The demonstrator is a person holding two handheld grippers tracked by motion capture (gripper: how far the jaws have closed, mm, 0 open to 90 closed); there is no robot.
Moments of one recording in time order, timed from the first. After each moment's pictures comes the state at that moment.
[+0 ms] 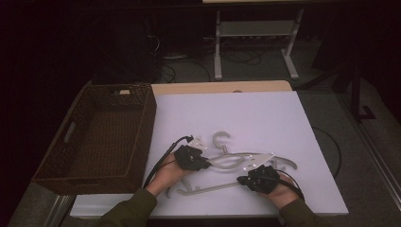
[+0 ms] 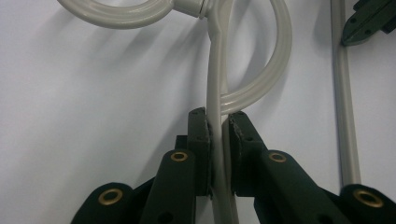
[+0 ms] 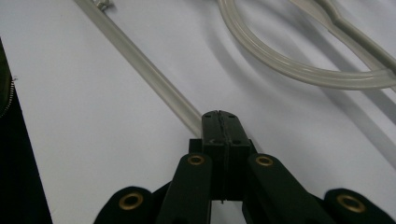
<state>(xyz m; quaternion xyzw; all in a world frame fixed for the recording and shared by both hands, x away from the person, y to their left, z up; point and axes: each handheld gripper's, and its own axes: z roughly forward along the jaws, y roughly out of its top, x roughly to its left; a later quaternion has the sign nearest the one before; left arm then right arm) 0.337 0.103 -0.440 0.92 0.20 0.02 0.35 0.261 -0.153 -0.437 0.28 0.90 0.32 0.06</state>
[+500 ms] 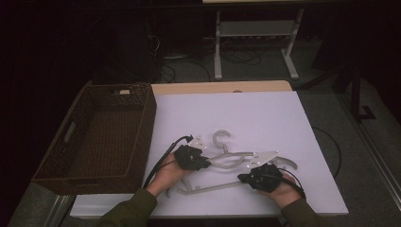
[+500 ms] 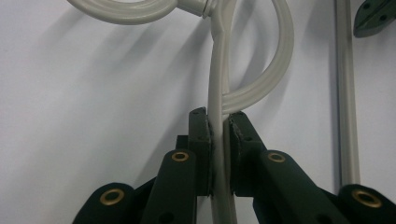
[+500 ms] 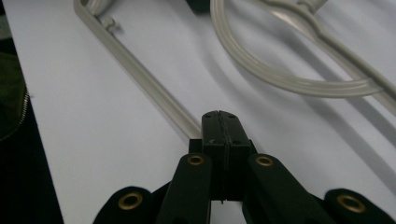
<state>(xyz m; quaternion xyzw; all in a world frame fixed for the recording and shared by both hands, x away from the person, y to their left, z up) 0.336 0.103 -0.435 0.92 0.20 0.03 0.35 0.261 -0.160 -0.427 0.29 0.89 0.35 0.06</state>
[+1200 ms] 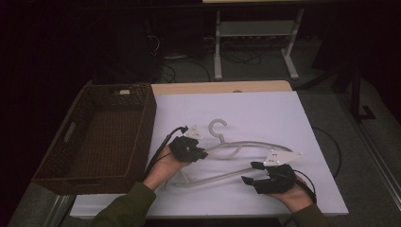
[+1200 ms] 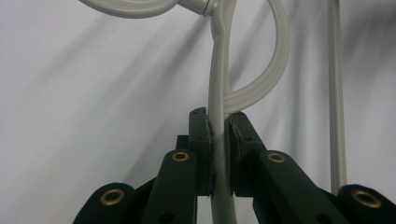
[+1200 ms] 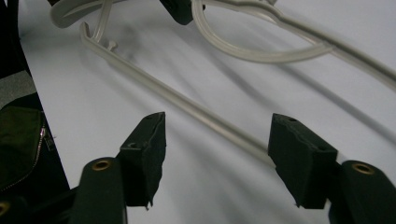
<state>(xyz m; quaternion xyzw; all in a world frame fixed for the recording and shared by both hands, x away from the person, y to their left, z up) 0.345 0.113 -0.394 0.91 0.22 0.06 0.34 0.246 -0.188 -0.408 0.32 0.84 0.43 0.10</state>
